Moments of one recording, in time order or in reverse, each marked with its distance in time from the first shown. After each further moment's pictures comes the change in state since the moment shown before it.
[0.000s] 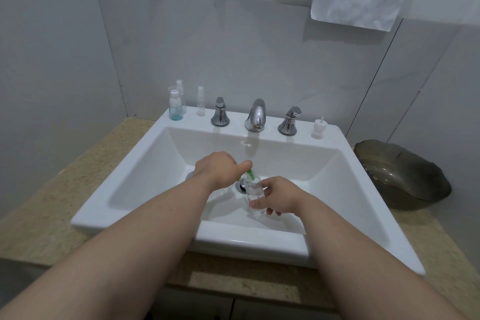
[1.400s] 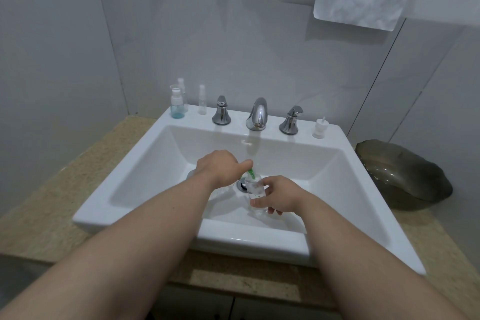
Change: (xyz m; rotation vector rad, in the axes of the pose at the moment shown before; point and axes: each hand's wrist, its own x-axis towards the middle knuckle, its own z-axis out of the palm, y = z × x) left_hand 0.002 -0.001 0.001 0.009 0.009 0.016; right_hand -0.001 -0.001 0.000 -0.005 0.012 0.012
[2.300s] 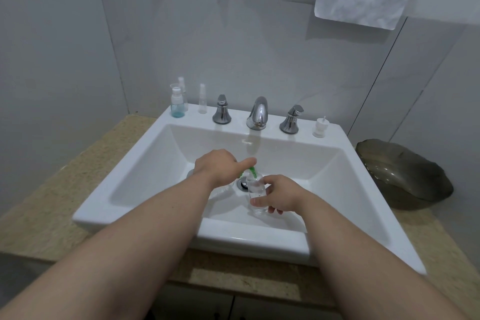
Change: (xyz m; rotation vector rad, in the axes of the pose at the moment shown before) left_hand -0.001 -0.003 -0.001 -0.043 -0.011 -0.021; right_hand 0.002 0.001 0.000 -0.003 -0.003 0.011
